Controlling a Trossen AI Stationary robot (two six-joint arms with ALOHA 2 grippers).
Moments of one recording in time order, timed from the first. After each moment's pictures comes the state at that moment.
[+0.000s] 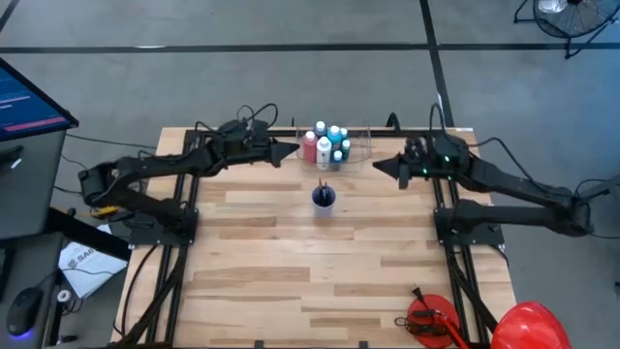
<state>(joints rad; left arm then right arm) 0.46 1.32 0.79 0.37 0.16 -0.73 -0.44 0.77 0.63 -0.10 -0.24 0.62</state>
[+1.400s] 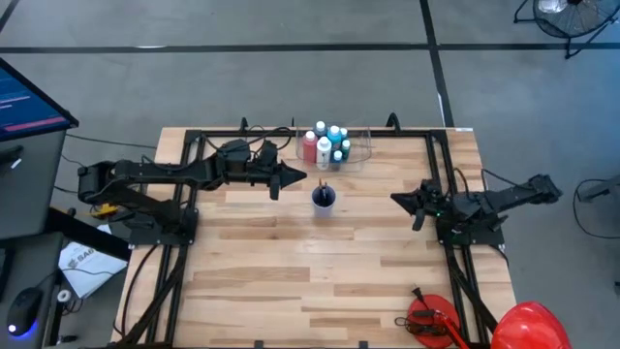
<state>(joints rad) 0.24 1.28 0.79 0.36 0.19 -0.58 0.32 0.15 0.09 -0.06 0.65 0.56</state>
